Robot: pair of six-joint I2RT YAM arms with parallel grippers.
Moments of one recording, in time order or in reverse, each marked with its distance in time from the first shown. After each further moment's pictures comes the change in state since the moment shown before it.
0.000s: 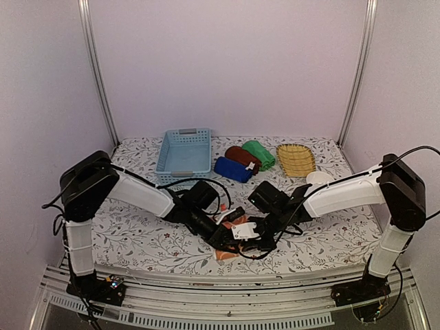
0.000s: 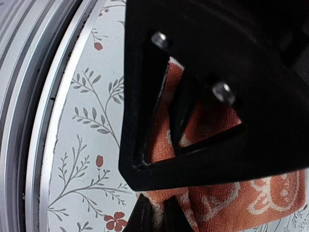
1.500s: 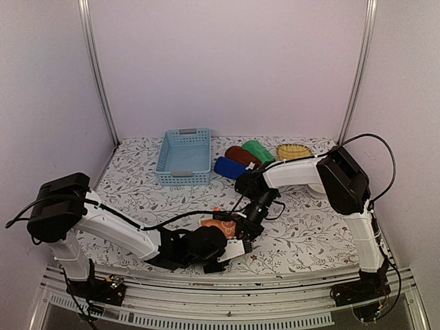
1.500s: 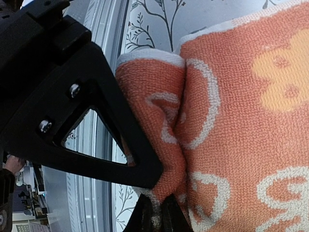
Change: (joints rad) left arm -0.415 -0.239 -0.259 0.182 -1.152 0.625; right arm -0.166 0.528 0.654 -0.767 -0.557 0.052
